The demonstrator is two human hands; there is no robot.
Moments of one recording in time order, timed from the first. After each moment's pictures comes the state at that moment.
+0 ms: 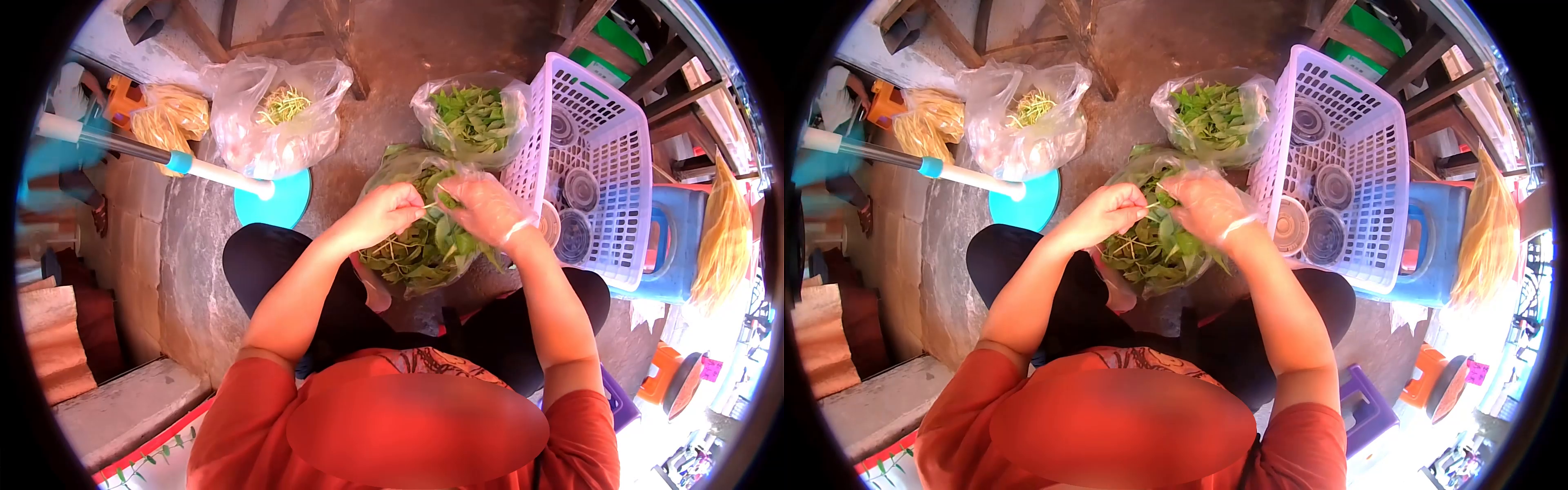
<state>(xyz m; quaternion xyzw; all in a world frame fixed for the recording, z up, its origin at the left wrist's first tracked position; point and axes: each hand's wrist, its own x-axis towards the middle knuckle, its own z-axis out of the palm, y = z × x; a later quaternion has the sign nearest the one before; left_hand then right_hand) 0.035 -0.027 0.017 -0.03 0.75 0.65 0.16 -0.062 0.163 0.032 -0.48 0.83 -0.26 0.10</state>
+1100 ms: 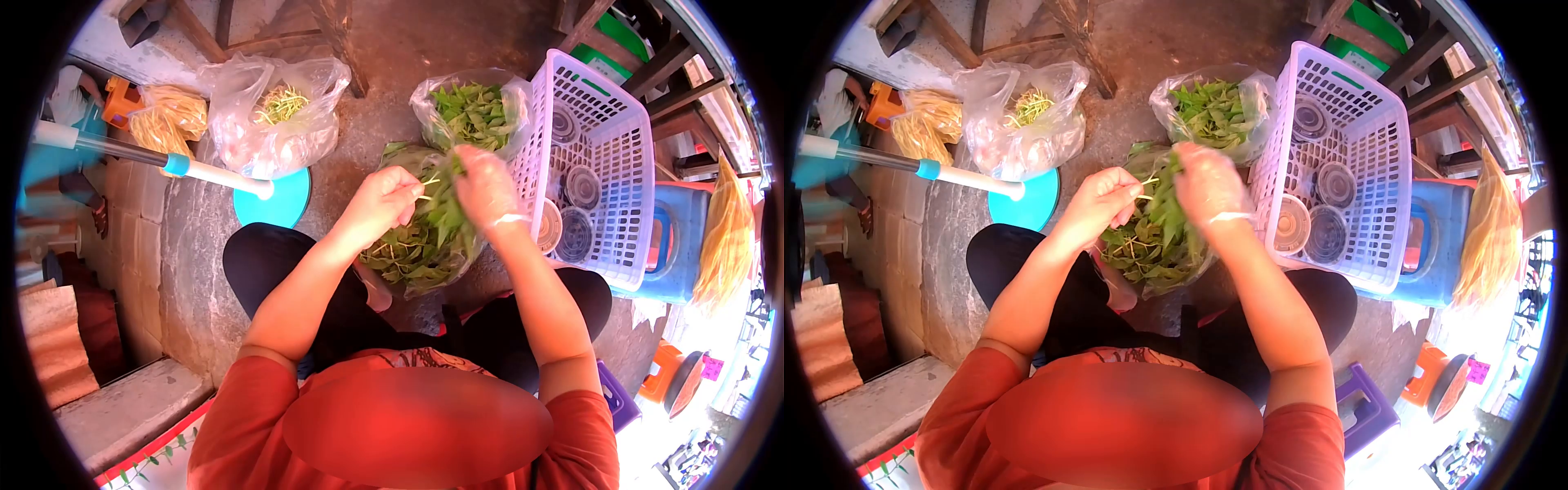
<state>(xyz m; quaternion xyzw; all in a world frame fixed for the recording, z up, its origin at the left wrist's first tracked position) 0.028 -0.020 0.029 -0.14 0.67 0.72 0.09 -0.071 0.144 0.024 -0.30 0.90 -0.30 0.02</state>
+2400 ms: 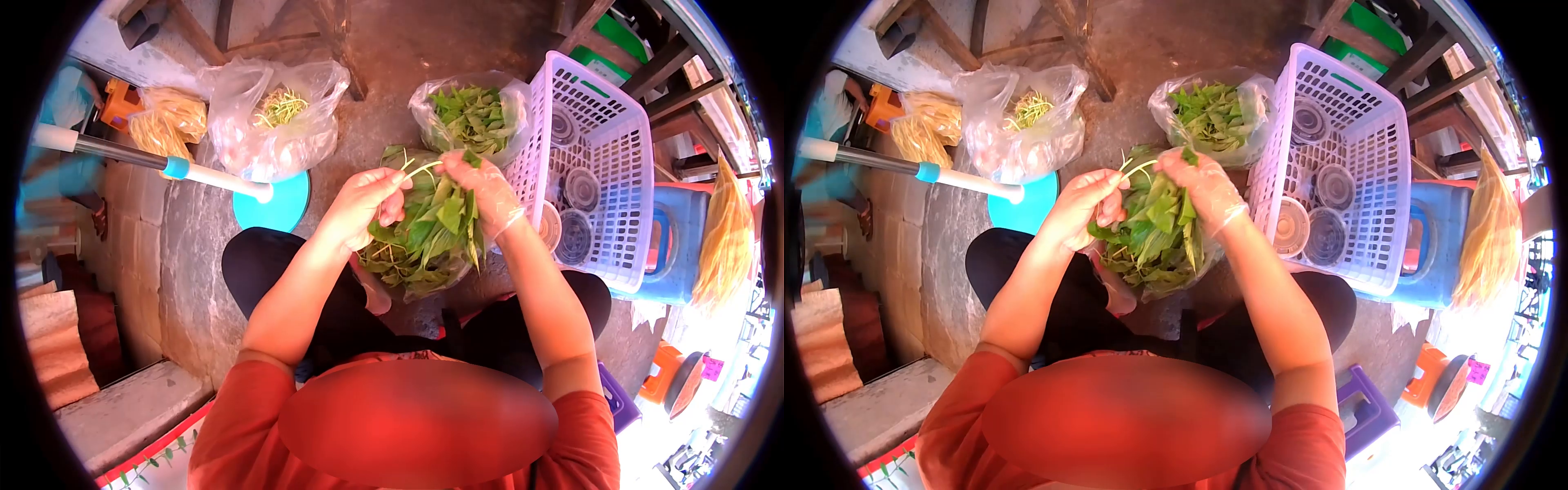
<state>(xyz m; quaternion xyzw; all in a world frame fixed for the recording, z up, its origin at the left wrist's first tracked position) 0.029 -0.033 0.031 -0.17 0.49 0.85 0.08 -0.068 0.143 0.035 -0.03 0.55 -0.74 0.38</state>
